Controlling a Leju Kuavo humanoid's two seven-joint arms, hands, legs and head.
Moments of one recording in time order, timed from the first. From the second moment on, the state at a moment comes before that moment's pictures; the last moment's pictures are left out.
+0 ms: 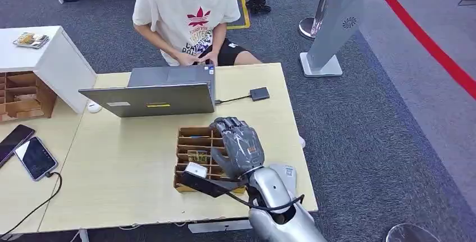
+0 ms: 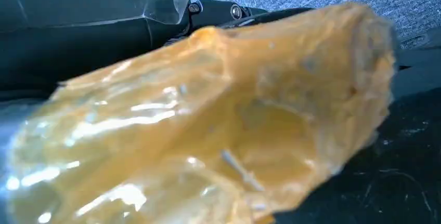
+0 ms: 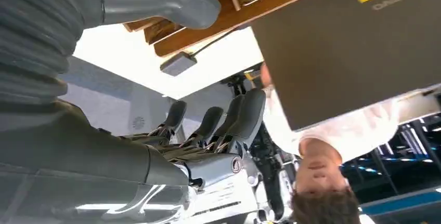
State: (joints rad) left arm -0.11 -0.14 -1.42 -0.13 1.05 0.37 0.08; right arm -0.29 0.13 0.68 -1.27 1.14 -0.30 0.07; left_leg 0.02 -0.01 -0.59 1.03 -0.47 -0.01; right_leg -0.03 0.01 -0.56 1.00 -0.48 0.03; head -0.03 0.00
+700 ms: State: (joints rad) left arm -0.12 -0.14 -1.47 -0.13 1.04 0.37 0.09; right arm -0.33 0.16 0.58 -1.12 1.15 -0.31 0.08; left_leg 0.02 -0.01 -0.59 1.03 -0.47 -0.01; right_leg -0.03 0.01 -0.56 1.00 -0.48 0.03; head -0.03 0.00
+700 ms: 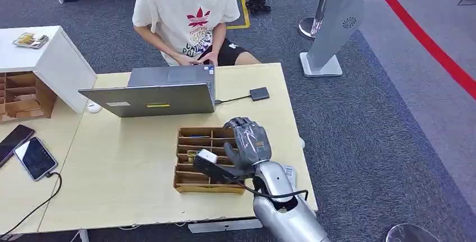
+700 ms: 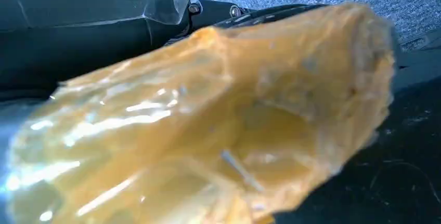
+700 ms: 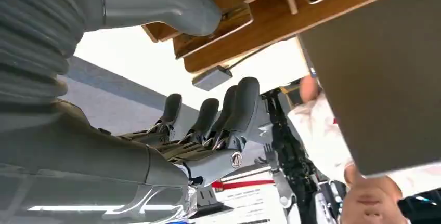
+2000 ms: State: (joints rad) left arm -0.12 -0.14 -1.48 -0.13 1.06 0.37 0.09; right arm -0.33 0.17 0.51 -1.05 1.17 -0.31 0.09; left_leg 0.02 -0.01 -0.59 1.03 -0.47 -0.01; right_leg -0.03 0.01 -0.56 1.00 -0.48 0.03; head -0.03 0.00
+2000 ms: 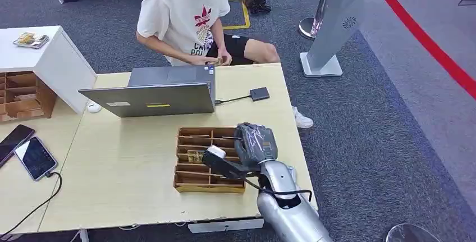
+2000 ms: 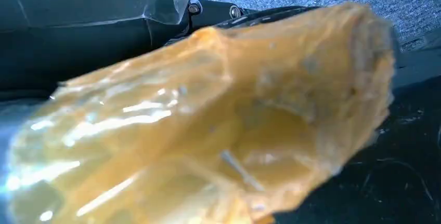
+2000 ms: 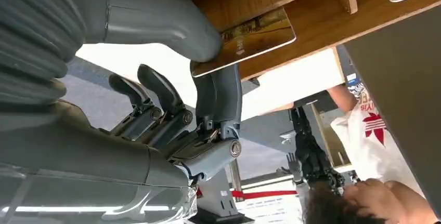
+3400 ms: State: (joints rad) left arm -0.11 -0.14 -1.48 -0.13 1.20 0.40 0.04; right arm -0.19 0.14 0.47 -1.91 0.84 -0.43 -0.12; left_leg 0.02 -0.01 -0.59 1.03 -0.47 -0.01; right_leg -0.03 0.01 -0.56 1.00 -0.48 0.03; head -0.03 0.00
